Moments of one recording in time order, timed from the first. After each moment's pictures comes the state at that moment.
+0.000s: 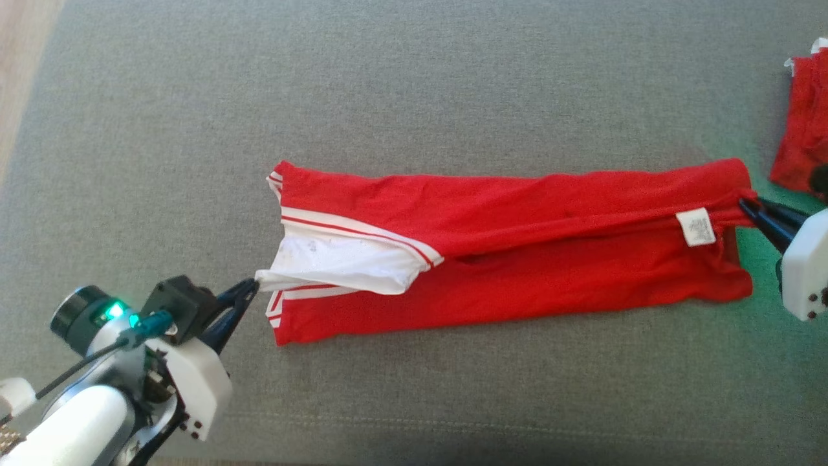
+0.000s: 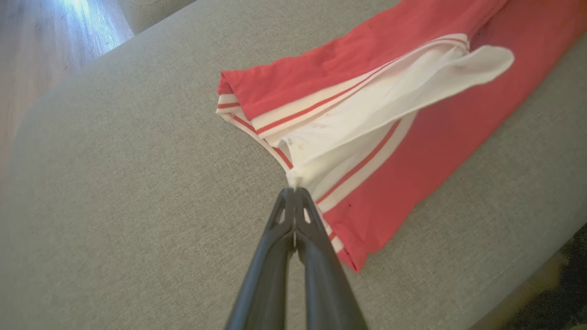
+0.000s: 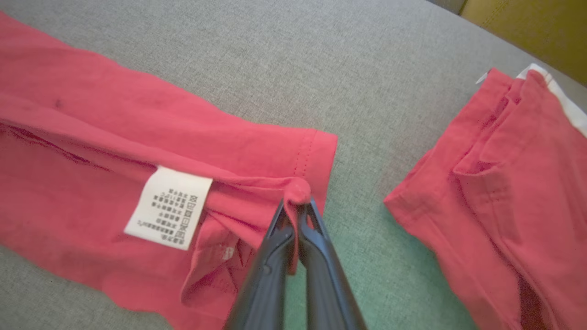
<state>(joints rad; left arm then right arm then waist) -0.25 0.72 -0.69 -0.06 -0.45 0.03 0.13 -0.60 -0.89 0.86 0.40 0.83 0.13 0.21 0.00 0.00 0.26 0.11</state>
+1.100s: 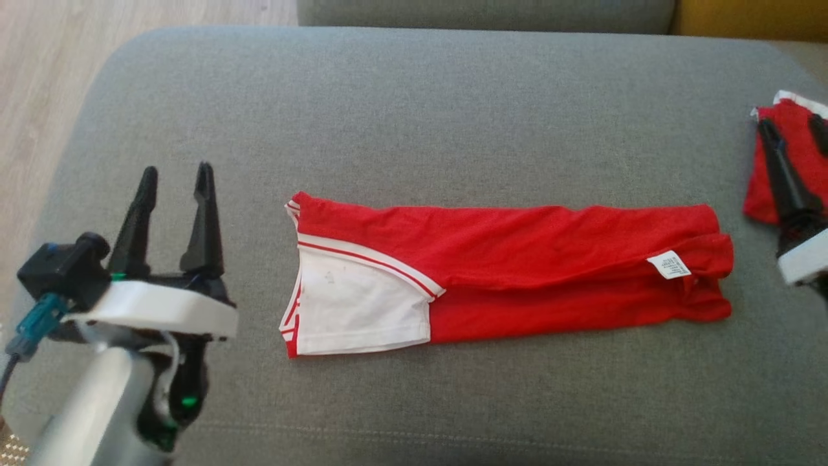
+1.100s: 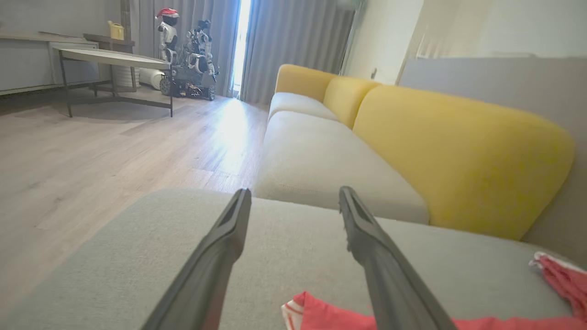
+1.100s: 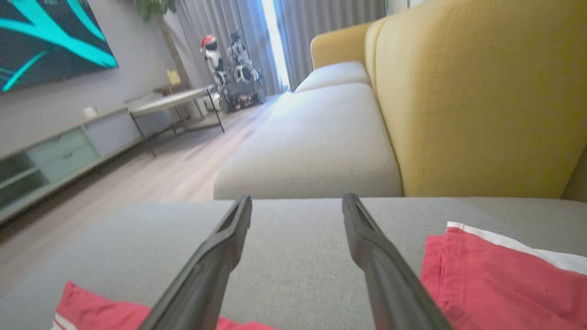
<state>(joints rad) -0.21 0.42 -0.40 -0.05 -0.66 0.27 -0.24 -0.28 -0.54 0.12 0.14 0.74 0.13 0.12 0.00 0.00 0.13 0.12</state>
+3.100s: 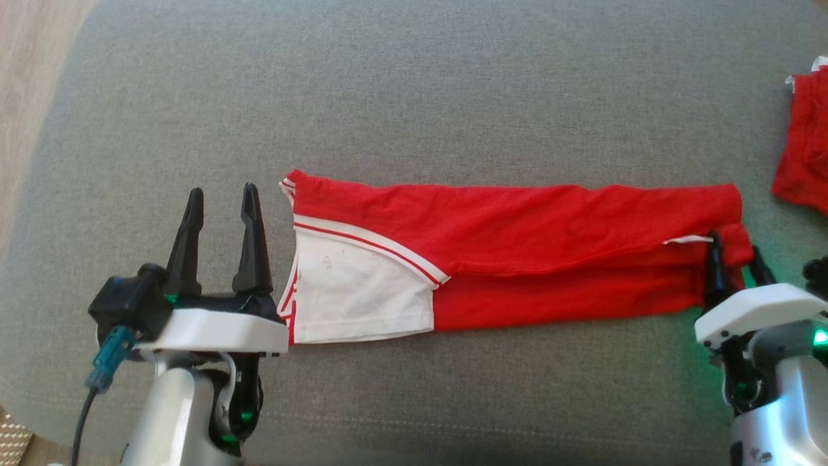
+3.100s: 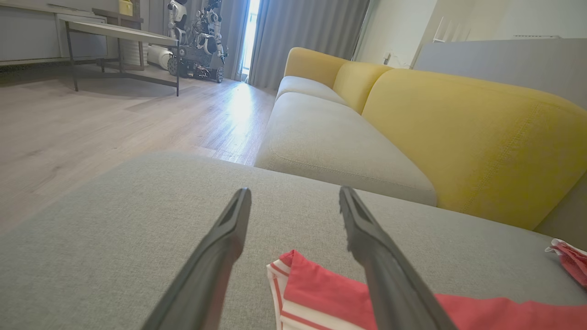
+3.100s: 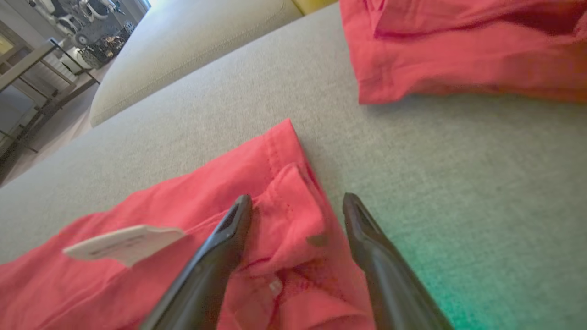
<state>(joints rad) -0.14 0.05 -0.18 0.05 -0.32 0.07 -0.26 -0.26 -0.05 -0.27 0.46 0.33 0.13 0.09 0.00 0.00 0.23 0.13</state>
